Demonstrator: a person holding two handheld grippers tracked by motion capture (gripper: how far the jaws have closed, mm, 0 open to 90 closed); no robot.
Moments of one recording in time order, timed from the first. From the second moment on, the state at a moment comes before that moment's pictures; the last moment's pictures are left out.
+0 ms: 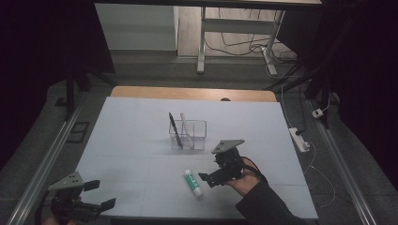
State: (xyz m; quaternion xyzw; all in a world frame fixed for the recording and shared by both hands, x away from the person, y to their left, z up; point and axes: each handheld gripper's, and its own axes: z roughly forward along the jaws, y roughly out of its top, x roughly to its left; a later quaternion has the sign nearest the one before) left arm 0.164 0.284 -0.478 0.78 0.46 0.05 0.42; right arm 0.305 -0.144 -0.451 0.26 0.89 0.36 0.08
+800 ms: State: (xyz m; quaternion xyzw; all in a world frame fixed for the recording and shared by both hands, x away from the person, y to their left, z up) left arm 0.164 0.284 -0.478 0.78 0.46 0.05 0.42; right arm 0.276 -0.124 -0.465 0.22 0.92 0.33 0.07
